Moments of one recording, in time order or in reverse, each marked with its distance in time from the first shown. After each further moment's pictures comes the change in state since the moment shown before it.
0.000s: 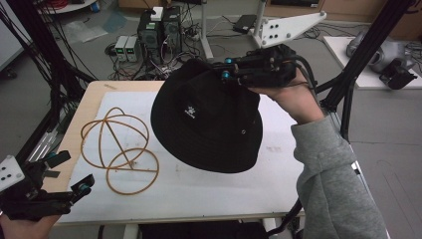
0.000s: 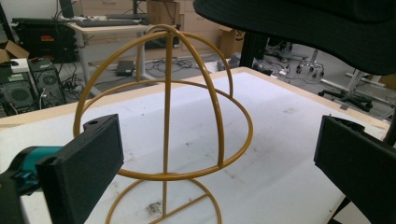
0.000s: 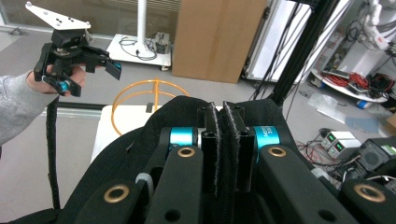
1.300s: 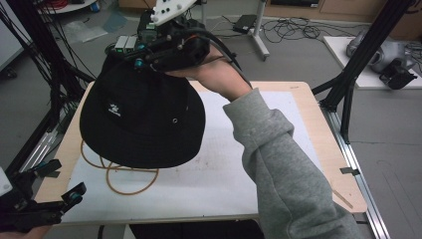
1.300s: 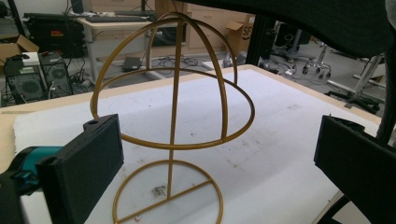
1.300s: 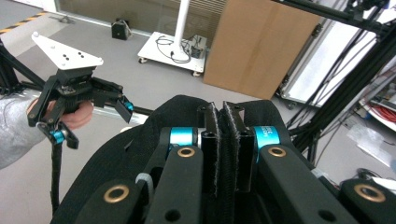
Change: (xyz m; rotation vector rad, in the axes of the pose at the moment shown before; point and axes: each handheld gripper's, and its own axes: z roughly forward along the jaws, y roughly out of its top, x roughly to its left) left arm 0.000 -0.009 -0.021 0.003 0.036 -0.020; right arm 0.013 0.082 0.121 0.008 0.170 -0.113
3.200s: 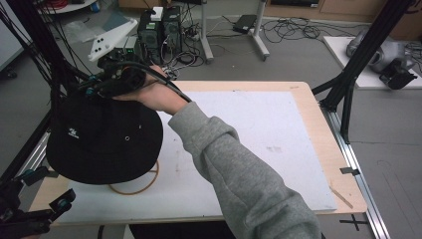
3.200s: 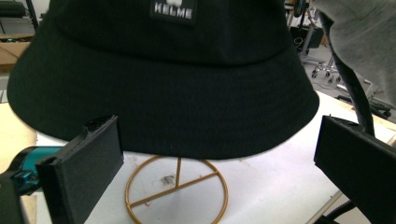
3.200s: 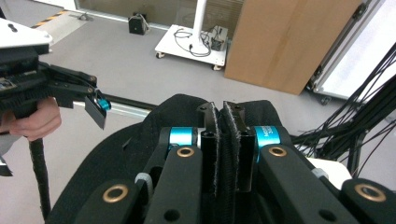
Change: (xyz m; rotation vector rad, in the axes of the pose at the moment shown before) left arm 0.000 -0.004 -0.019 -0.012 0.036 -0.014; right arm -0.004 -0.026 0.131 0.032 0.093 0.047
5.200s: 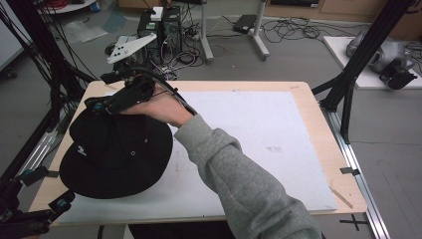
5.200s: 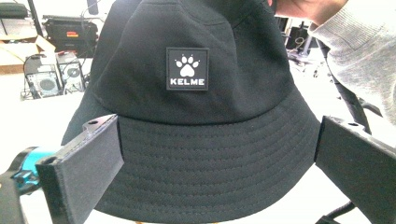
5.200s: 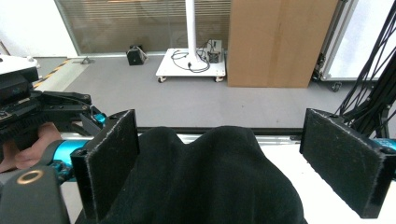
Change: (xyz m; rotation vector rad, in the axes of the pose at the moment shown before) left arm -0.001 0.000 -0.001 -0.001 0.006 0.002; right arm -0.005 -0.034 0.002 -0.088 -0.012 0.214
